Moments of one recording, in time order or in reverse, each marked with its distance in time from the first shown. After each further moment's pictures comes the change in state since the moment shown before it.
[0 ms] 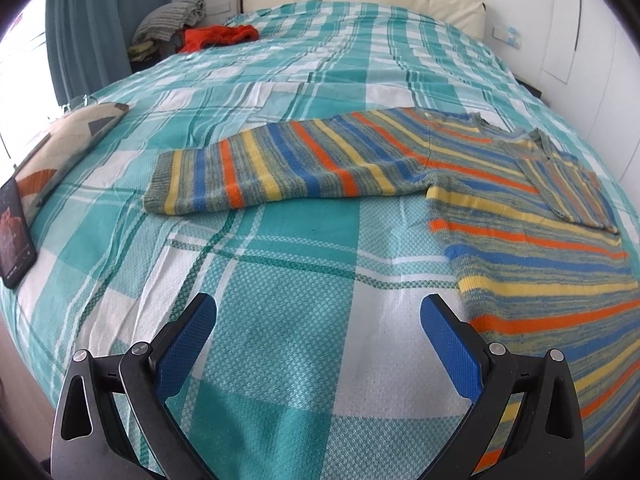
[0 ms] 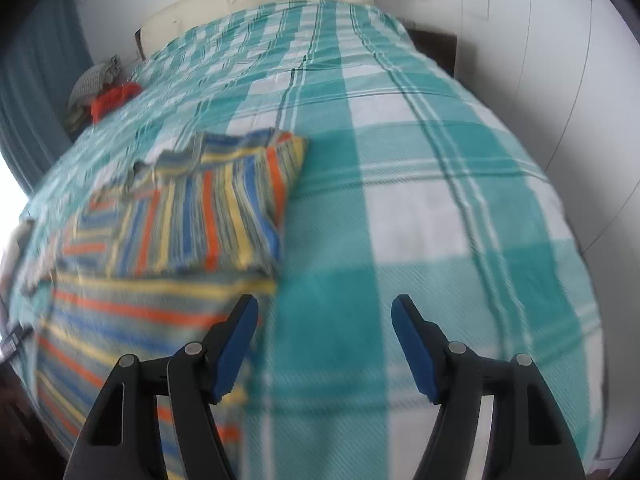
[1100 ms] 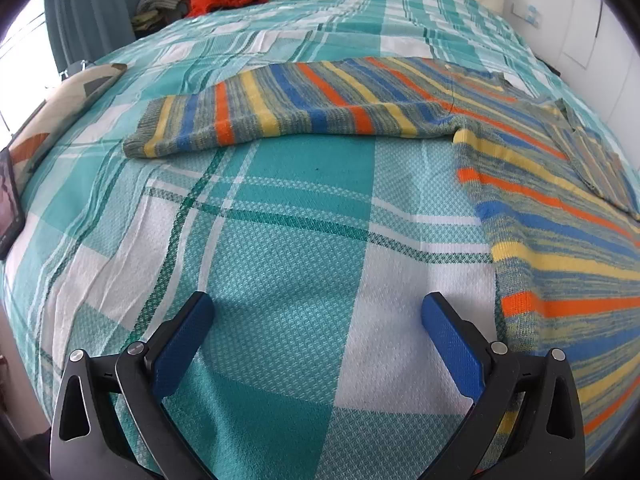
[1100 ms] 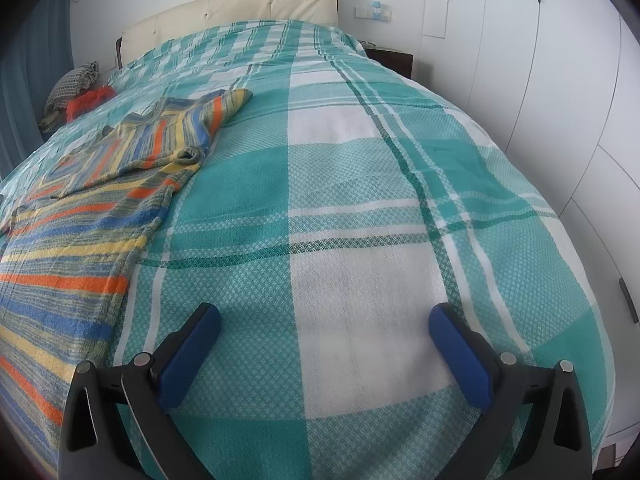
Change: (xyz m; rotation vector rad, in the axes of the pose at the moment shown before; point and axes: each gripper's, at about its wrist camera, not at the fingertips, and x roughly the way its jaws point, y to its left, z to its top) left arm 0.032 -0.004 -0.018 -0.014 0.127 0.043; right arm 0.002 -0.032 -0.096 0.025 -0.108 -0.140
